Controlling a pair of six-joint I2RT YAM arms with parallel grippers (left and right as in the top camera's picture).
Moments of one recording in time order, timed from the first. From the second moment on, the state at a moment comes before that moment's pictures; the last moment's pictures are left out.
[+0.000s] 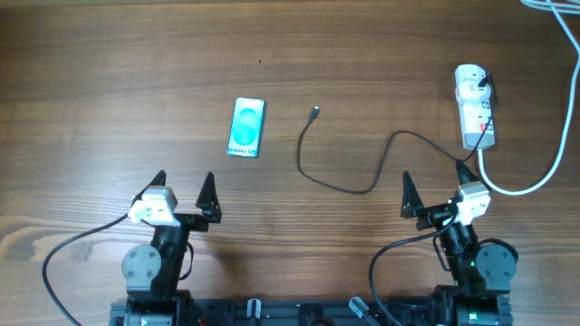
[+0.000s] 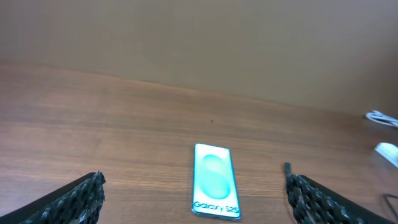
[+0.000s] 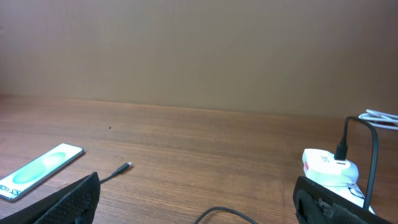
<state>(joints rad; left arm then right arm) -0.02 0.01 0.01 -0.06 0.11 -0.22 -0.06 0.01 0.01 0.02 -0.28 0.01</state>
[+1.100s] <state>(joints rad) -0.02 1.08 1.24 -0.86 0.36 -0.13 -0.06 0.02 0.01 0.02 -0.28 0.01</state>
